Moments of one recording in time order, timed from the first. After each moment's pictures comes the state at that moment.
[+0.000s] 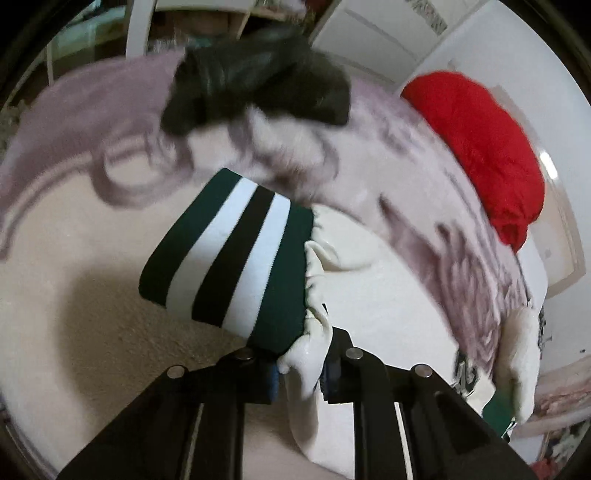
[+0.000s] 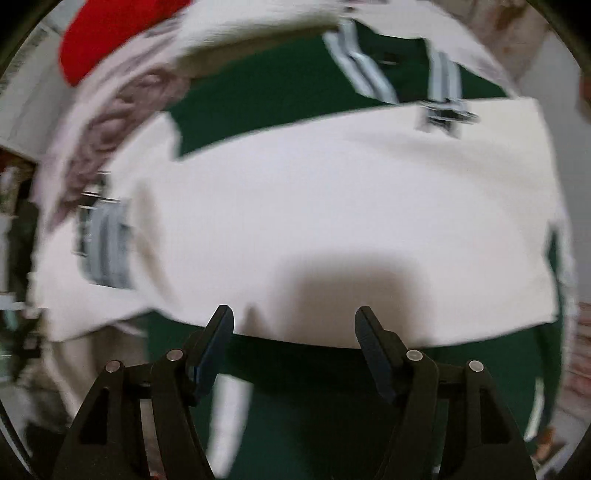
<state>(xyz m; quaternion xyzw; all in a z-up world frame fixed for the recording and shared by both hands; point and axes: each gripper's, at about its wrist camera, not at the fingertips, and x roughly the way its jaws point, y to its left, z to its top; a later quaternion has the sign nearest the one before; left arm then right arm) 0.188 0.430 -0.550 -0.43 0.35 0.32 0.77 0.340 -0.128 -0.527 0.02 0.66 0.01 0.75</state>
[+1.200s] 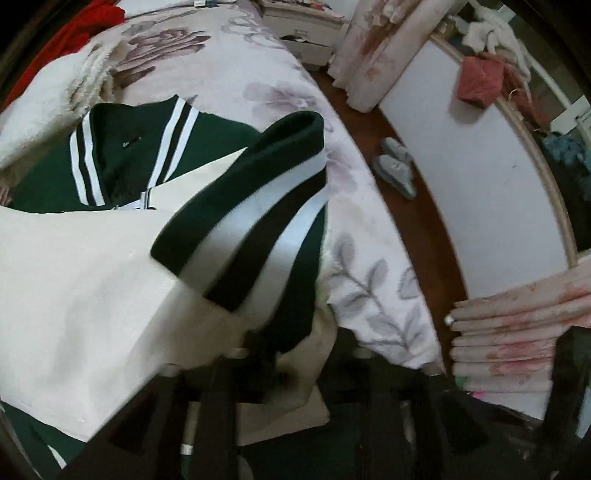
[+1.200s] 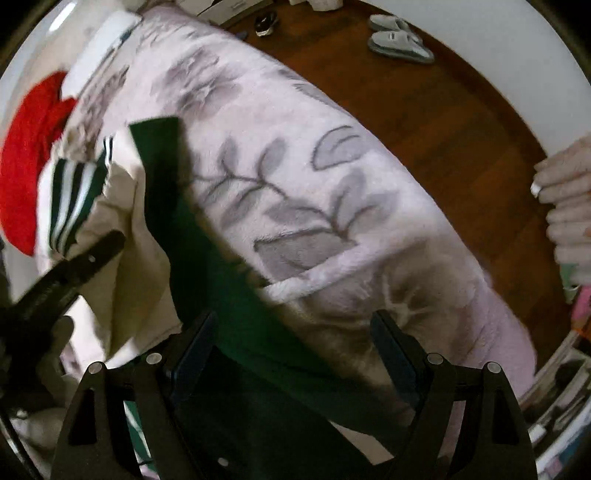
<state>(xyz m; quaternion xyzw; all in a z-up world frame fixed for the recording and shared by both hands) 0.425 -0.301 -0.474 -0.06 0.59 -0.20 0.78 0.251 -0.560 -0.528 0.32 0.62 -0.07 0.71</state>
